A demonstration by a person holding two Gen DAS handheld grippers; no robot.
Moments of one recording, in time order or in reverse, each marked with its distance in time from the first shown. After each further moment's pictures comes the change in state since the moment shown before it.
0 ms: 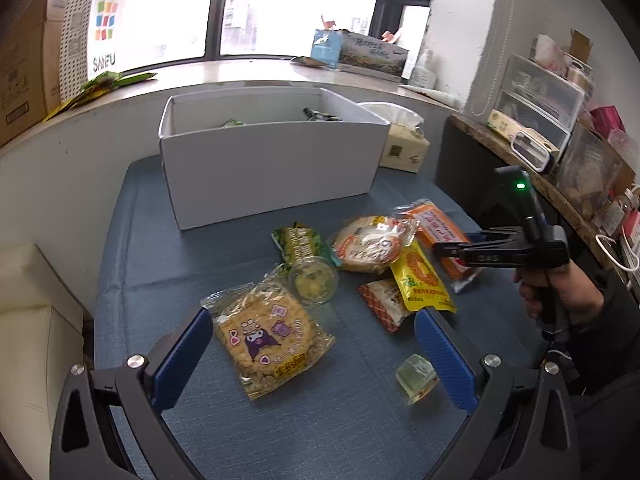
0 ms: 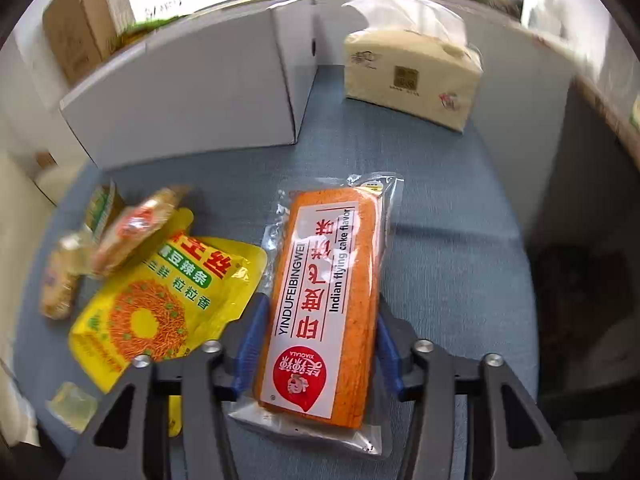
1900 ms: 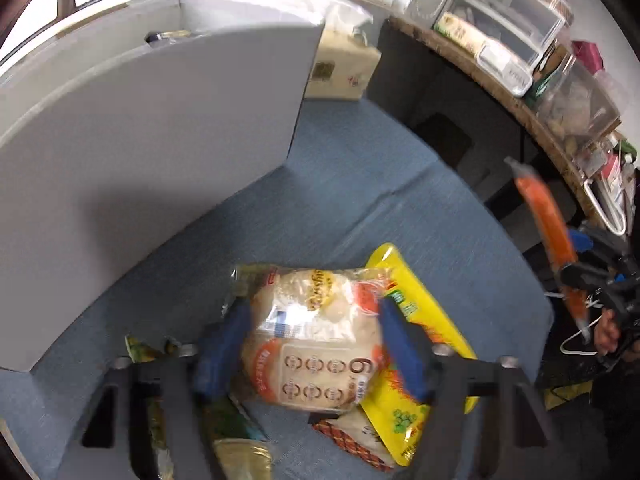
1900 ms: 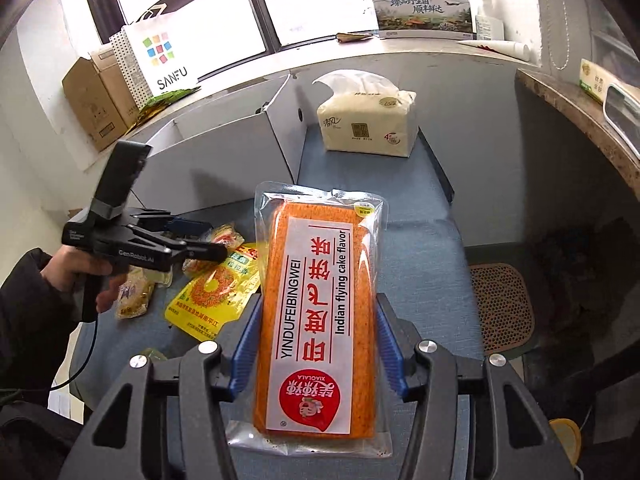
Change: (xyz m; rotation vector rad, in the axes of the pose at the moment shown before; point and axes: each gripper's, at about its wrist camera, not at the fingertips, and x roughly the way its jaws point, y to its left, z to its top) left arm 0.175 -0.046 0.095 0.214 0.352 -0.286; right arm -0.110 -0.017 -0.043 0.103 -0.173 0.067
